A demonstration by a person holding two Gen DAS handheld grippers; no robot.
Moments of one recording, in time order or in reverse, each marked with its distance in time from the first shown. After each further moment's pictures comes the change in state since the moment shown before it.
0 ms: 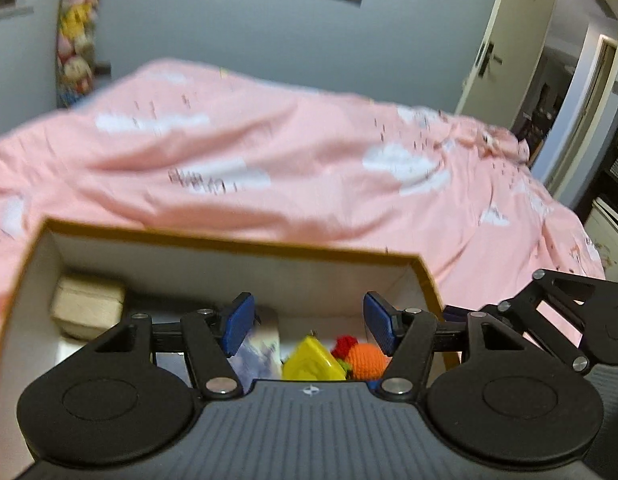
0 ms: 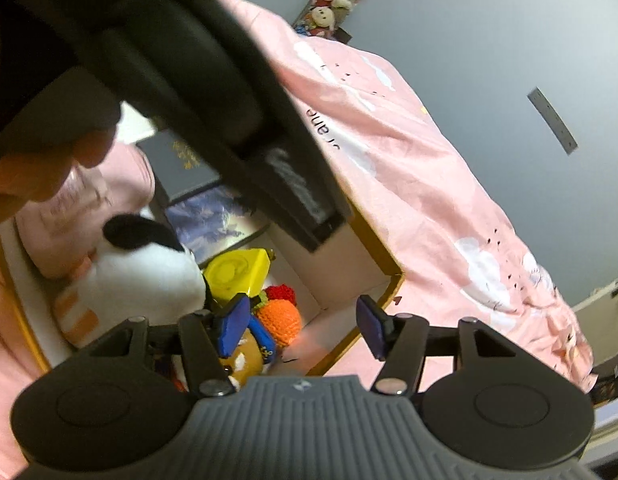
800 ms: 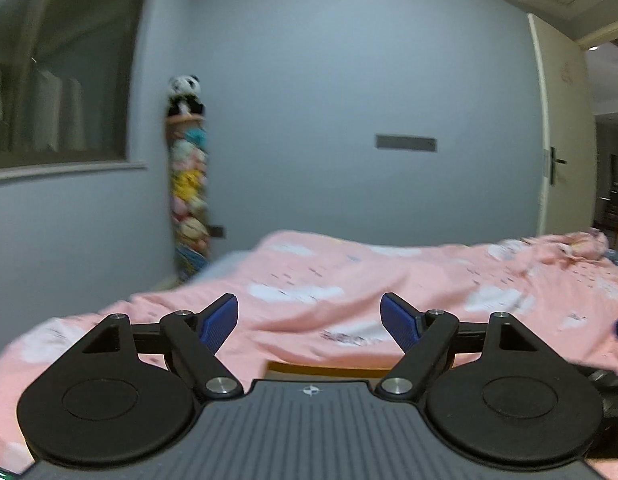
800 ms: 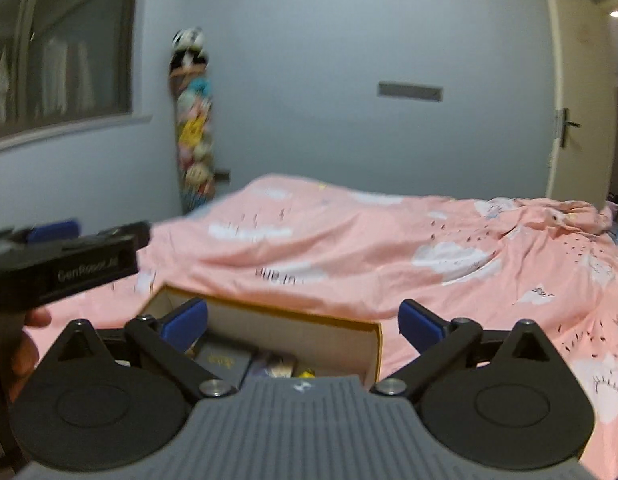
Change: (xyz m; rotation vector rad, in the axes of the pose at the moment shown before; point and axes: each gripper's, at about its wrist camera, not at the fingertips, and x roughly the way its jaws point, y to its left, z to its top) left arm -0.141 0.008 -0.007 0.075 -0.483 0.363; right arm -0.113 -0.006 -0.002 0.754 -0.373 -0.100
